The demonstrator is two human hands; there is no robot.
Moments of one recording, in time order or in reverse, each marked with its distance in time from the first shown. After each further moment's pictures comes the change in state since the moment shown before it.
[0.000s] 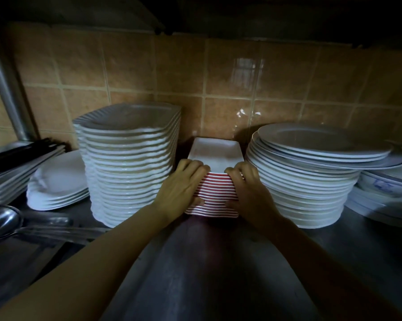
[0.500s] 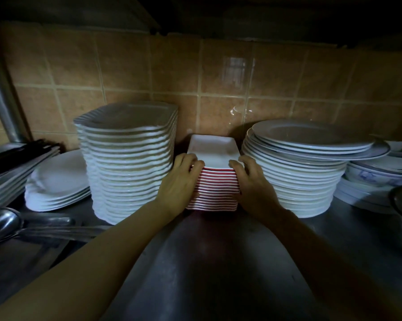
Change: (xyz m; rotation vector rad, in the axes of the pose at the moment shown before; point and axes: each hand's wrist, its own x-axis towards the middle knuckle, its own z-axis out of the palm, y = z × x) left_hand -0.004 0.010 -0.012 0.041 -0.048 -0.123; right_hand -0.006 -0.002 -0.008 -0.093 -0.008 0.090
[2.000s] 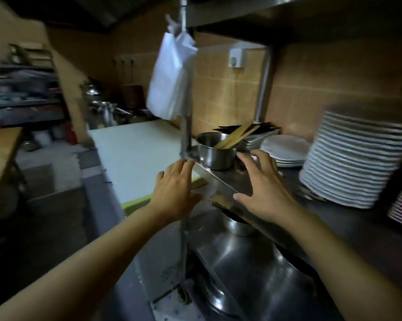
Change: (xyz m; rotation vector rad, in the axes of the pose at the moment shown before) left_hand -0.326 0.031 -0.277 0.414 -0.116 -1.031; right_hand -0.074 -0.319 -0.104 0.671 -0.366 -0.658
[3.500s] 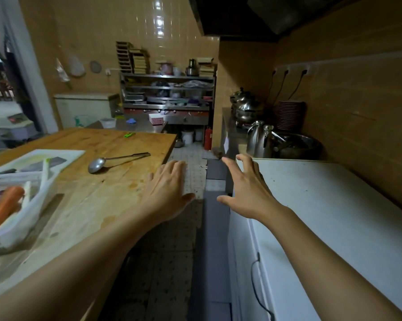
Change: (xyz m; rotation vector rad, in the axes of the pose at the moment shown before) left_hand 0.161 -0.639 -0.074 0.319 0.079 -0.750; right_hand 0.559 -0.412 0.382 0.270 -0.230 -0.590
